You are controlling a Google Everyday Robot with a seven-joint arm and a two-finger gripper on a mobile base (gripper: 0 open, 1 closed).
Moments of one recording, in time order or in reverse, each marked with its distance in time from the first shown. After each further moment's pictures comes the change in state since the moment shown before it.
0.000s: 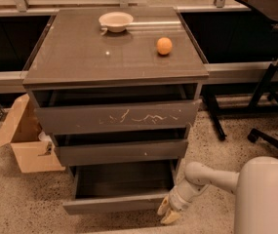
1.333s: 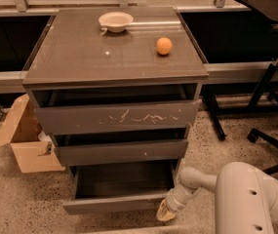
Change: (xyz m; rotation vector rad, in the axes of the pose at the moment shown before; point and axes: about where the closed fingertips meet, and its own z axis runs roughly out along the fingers) arm 0.043 -0.041 0.058 0.010 0.013 0.011
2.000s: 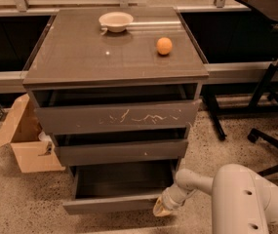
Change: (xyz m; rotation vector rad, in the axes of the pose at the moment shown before) arm -0.001 -0.037 0.022 0.096 0.019 -0.101
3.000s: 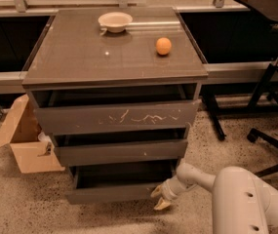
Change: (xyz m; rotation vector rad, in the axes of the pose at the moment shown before) arm 0.005 -0.048 -0.014 0.125 -0.012 -0.043
